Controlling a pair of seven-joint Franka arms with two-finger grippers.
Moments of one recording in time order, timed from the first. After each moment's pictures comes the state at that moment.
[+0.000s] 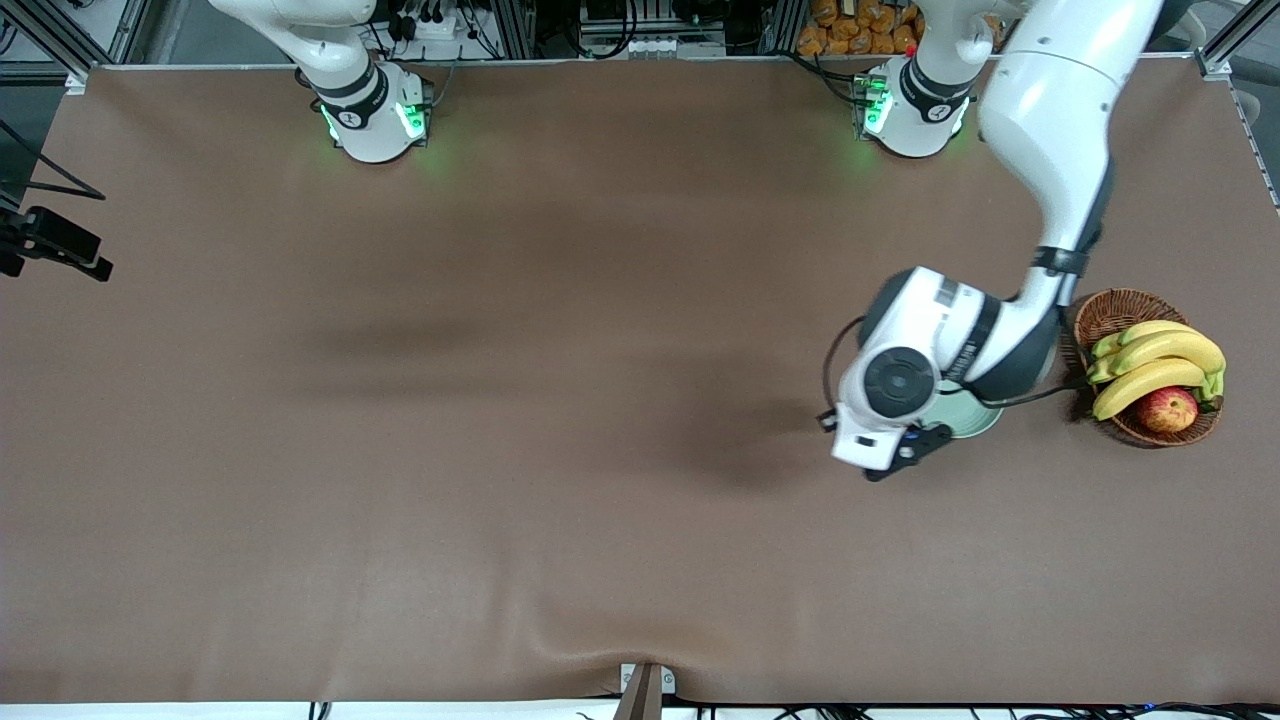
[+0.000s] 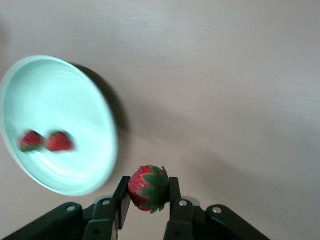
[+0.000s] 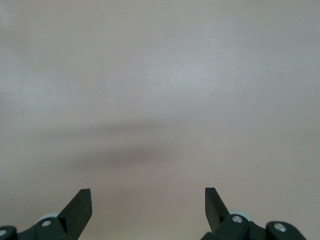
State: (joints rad) left arm -0.10 0.62 -0.29 -1.60 0.33 1.89 -0.96; right arm -0.10 -0.02 -0.01 -1.58 0.00 1.57 -0.05
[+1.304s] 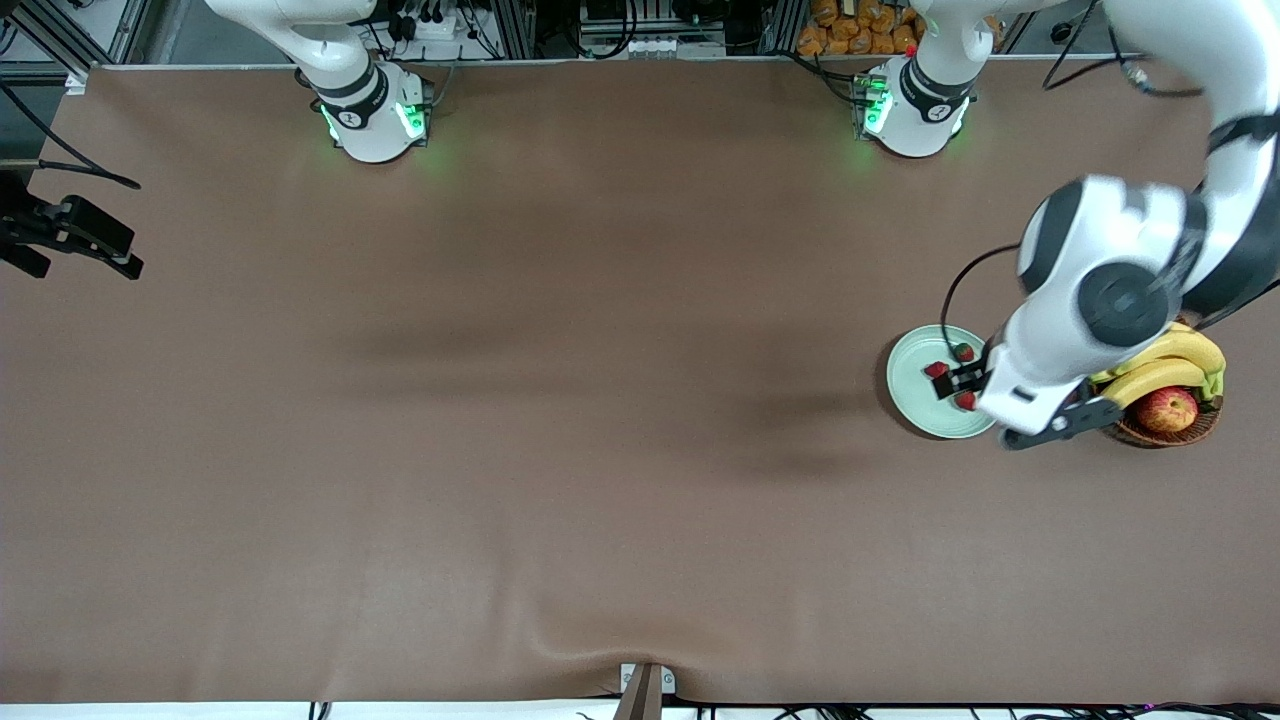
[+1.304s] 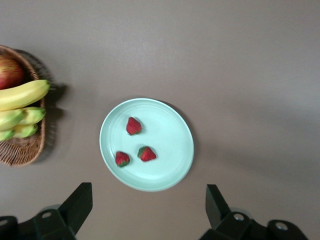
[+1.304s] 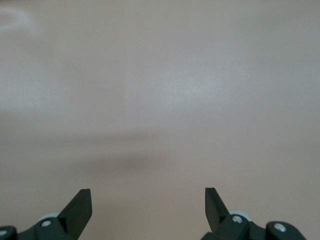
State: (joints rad) left arm 0.08 0.28 -0.34 -1.63 0.21 1.76 -0.59; right arm -0.01 -0.02 -0.01 -1.55 -0.01 1.58 0.00
